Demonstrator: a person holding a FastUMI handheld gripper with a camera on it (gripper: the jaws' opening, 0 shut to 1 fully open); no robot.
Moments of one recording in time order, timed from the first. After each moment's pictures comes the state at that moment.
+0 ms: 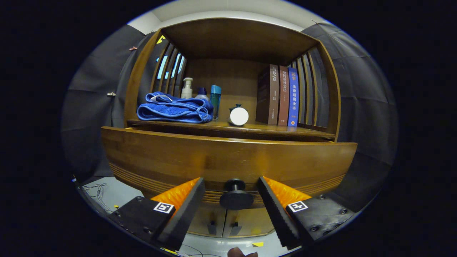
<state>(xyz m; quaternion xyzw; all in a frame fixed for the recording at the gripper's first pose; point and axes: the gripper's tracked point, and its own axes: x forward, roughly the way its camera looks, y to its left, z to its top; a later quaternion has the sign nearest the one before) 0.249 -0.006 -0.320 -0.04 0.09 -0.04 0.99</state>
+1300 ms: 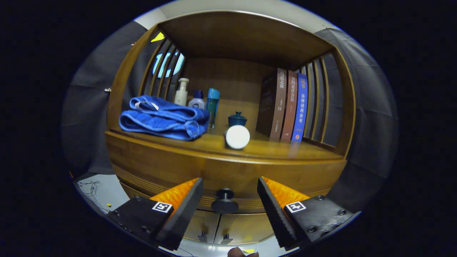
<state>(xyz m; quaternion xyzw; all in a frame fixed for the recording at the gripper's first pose) 0.283 -0.018 -0.262 -0.07 0.07 -0.05 0.99</state>
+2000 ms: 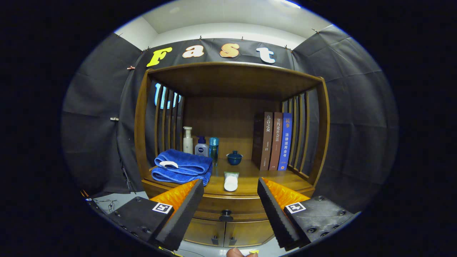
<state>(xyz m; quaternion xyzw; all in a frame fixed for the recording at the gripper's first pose) 0.205 -0.016 -0.113 -0.02 0.02 -0.03 1.00</state>
